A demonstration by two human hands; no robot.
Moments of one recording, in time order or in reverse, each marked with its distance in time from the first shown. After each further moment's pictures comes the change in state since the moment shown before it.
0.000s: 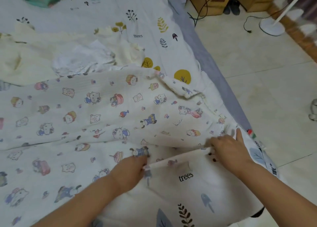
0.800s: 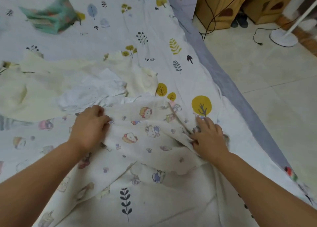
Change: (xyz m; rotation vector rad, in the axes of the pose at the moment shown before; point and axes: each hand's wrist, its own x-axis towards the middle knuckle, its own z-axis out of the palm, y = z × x) left_hand 0.090 -0.152 -0.171 0.318 0.626 -0.067; right_hand 0.168 -0.078 -0.035 0.198 0.190 -0.058
